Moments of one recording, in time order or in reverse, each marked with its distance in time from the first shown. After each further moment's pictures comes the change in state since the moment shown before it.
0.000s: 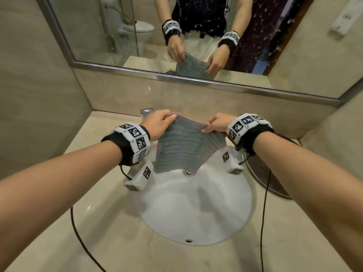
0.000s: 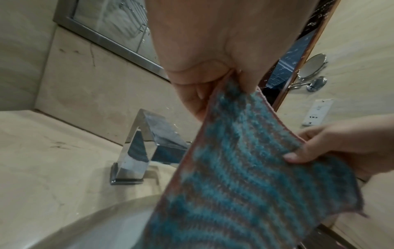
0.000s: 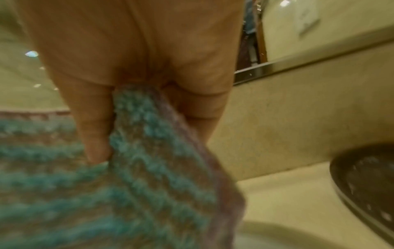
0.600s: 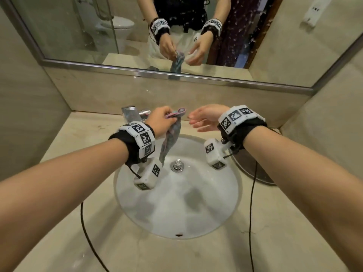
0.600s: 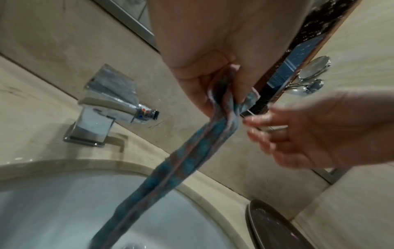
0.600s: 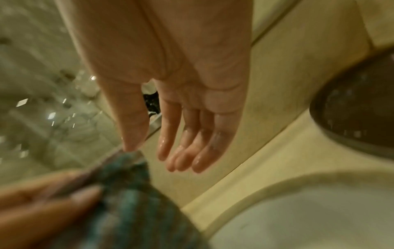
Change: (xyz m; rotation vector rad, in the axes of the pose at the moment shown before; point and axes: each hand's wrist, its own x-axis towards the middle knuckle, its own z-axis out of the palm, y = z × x) left_hand 0.010 0.037 0.038 -0.173 -0.014 -0.030; right_hand -0.026 0.008 -0.008 0.722 -0.092 0.089
